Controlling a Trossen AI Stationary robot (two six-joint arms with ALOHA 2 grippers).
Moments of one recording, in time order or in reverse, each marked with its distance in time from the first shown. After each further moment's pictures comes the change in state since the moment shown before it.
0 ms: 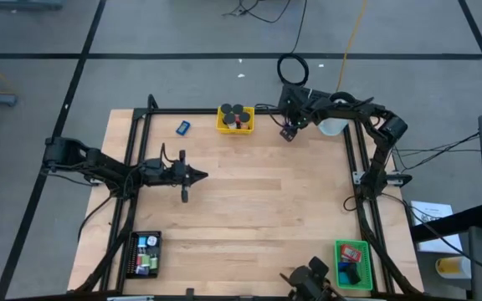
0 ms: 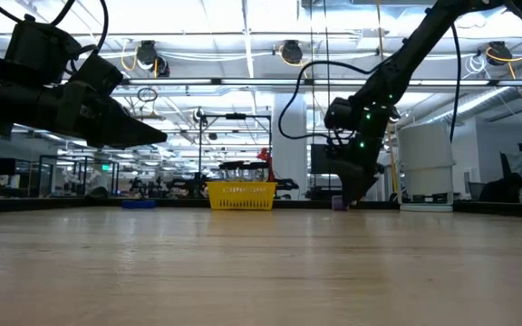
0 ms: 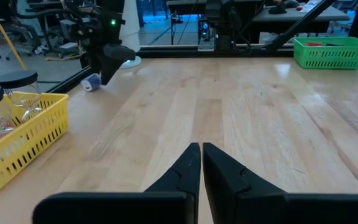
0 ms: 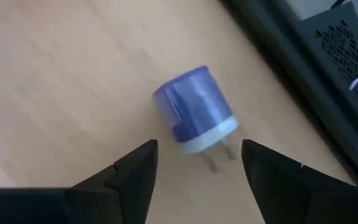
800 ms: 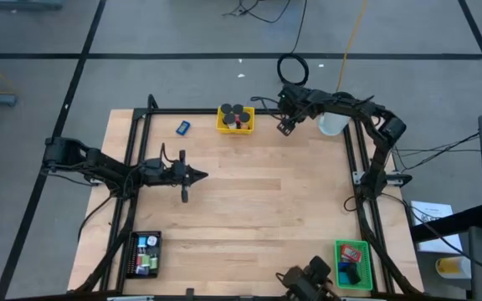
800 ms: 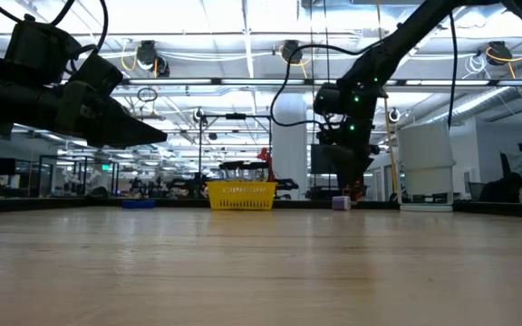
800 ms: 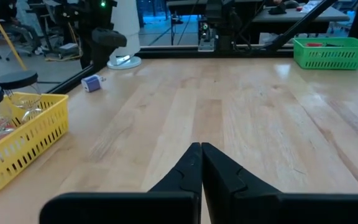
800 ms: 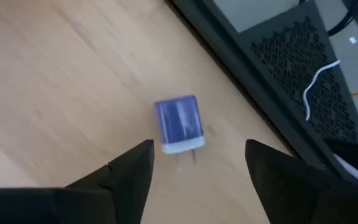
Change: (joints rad) left arm 0.000 0.000 0.000 0.002 0.000 0.001; right arm 0.044 0.000 0.176 -0.228 0.107 0.075
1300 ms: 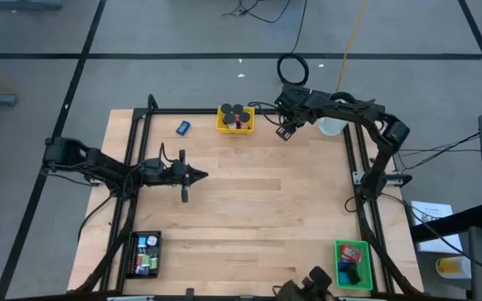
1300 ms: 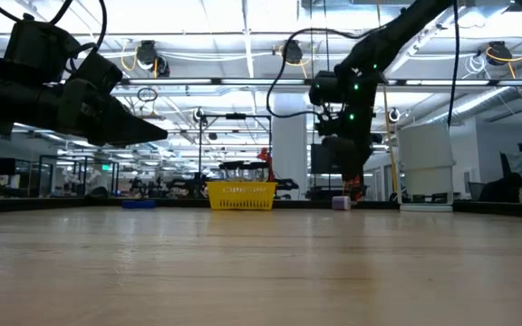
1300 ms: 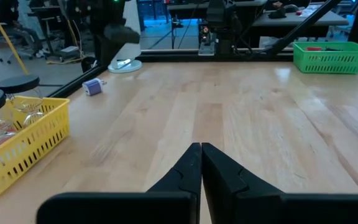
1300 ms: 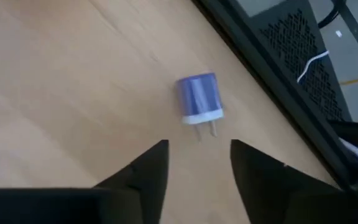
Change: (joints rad) left arm 0.000 0.000 0.000 0.014 -0.002 0.000; right arm 0.090 -0.062 0.000 -0.096 0.080 0.097
